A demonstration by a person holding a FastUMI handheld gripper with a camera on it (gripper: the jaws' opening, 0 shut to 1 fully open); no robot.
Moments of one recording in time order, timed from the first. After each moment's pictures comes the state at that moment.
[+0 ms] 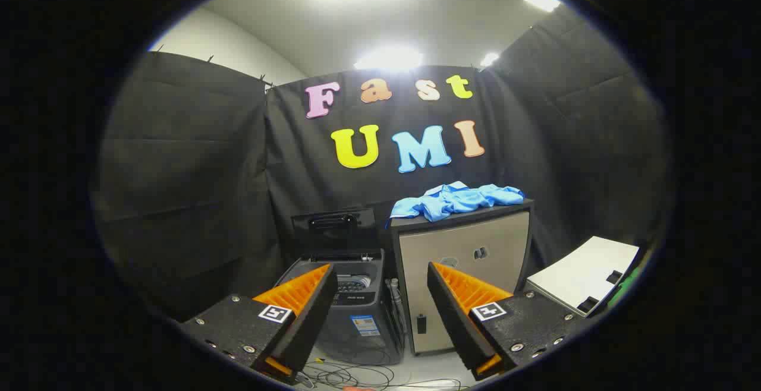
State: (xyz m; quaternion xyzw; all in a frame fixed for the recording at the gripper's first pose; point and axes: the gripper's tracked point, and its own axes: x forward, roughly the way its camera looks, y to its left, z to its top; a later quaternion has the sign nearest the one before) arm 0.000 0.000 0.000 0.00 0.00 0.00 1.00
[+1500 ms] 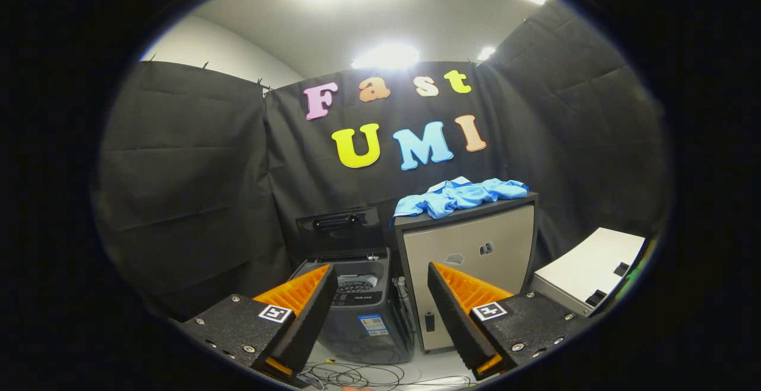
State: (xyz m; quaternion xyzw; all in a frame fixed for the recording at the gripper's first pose) arm 0.001 -0.003 0.003 0.02 0.00 0.01 1.00
